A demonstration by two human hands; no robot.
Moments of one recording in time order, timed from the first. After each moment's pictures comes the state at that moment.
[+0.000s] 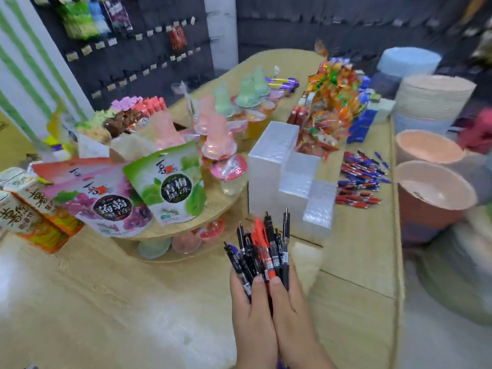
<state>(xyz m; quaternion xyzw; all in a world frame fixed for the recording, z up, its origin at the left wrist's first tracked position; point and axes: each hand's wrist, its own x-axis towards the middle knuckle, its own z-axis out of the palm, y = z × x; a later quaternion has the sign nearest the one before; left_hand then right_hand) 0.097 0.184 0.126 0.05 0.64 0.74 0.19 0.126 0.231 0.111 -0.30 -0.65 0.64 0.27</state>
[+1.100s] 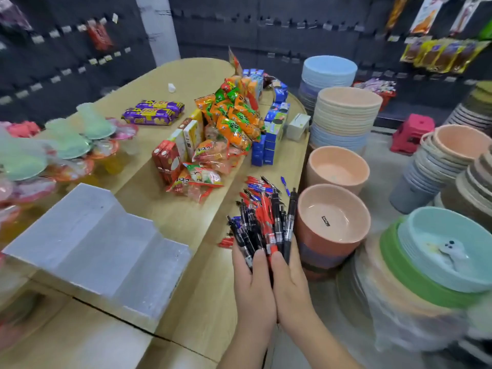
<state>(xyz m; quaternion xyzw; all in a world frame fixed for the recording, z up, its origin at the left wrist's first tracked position) 0.230 0.654 0.178 0.13 0.66 0.71 0.21 0.266 0.698 0.171 -0.33 -0.64 0.62 0.32</state>
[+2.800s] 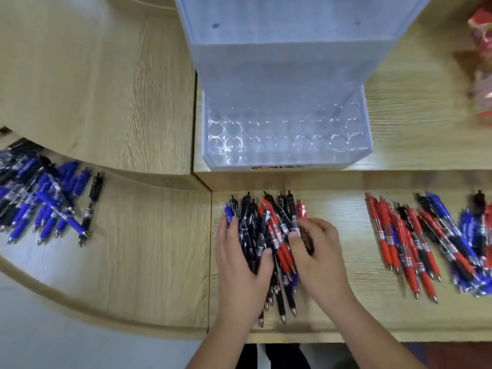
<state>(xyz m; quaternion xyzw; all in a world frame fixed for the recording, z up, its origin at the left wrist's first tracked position) 0.197 0.647 -0.160 -0.33 0.83 0.44 -0.01 0.153 0.776 -0.154 0.03 -0.90 0.39 -0.18</state>
